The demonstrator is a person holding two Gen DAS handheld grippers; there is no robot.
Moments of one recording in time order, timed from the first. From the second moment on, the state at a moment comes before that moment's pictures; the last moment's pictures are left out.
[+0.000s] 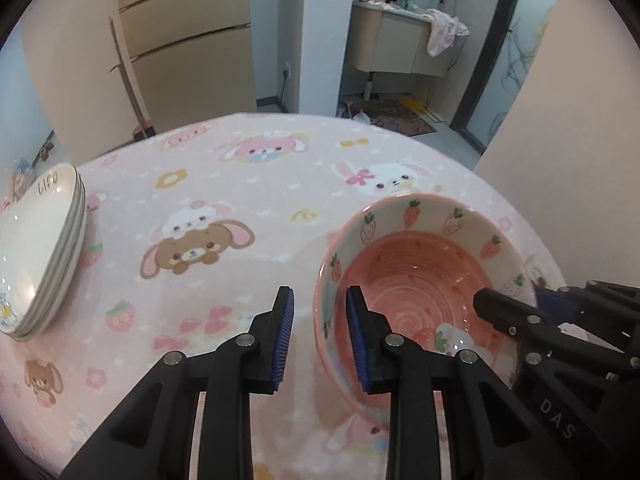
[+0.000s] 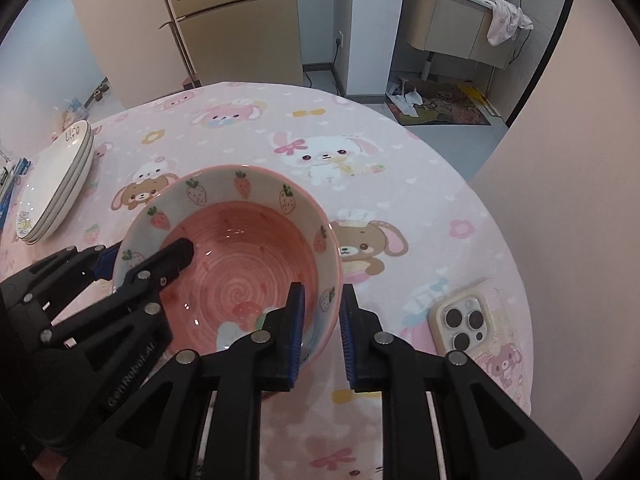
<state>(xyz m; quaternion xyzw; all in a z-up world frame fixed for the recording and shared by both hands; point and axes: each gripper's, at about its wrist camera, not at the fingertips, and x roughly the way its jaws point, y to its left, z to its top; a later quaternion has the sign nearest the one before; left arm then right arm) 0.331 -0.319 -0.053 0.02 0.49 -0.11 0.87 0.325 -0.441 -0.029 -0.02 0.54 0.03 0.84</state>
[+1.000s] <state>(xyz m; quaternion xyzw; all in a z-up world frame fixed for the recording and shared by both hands) 0.102 -0.249 0.149 0.03 0.20 -0.17 0.96 0.163 -0.449 0.130 0.03 0.35 0.07 0.93</state>
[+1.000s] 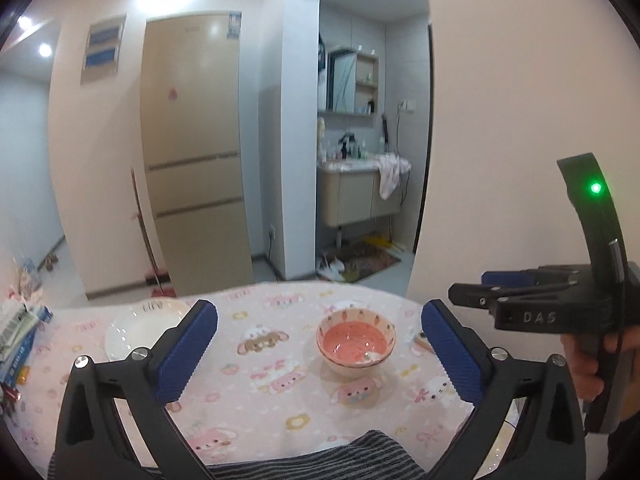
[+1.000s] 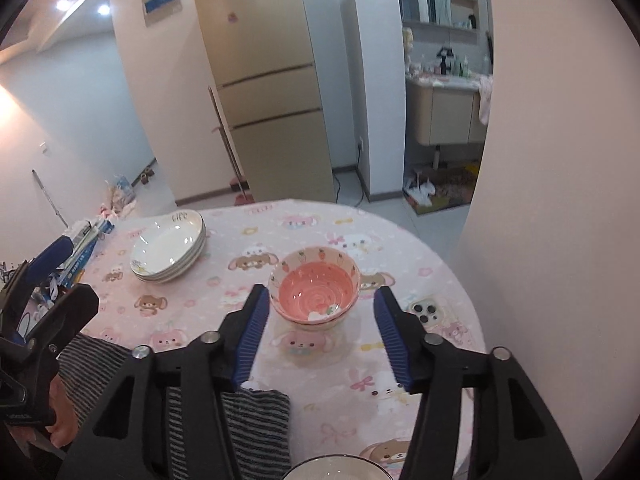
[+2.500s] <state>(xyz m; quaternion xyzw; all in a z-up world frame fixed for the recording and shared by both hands) 0.048 -0.333 -0.023 0.00 0.40 -0.26 0.88 0.041 -0.517 -0.026 0.03 0.45 0.03 0.89</state>
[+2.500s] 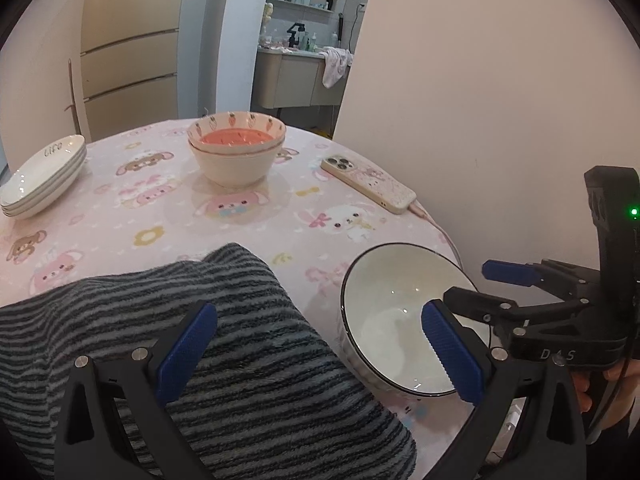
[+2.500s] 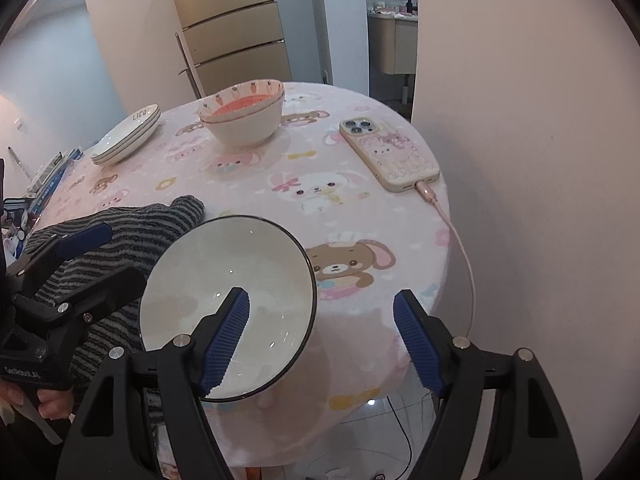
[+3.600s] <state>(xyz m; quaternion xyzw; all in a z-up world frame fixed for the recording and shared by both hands) 0.090 -0.313 -0.047 -0.12 0.48 -0.33 0.80 0.058 -0.513 -0.064 0.09 0.48 0.06 0.87</state>
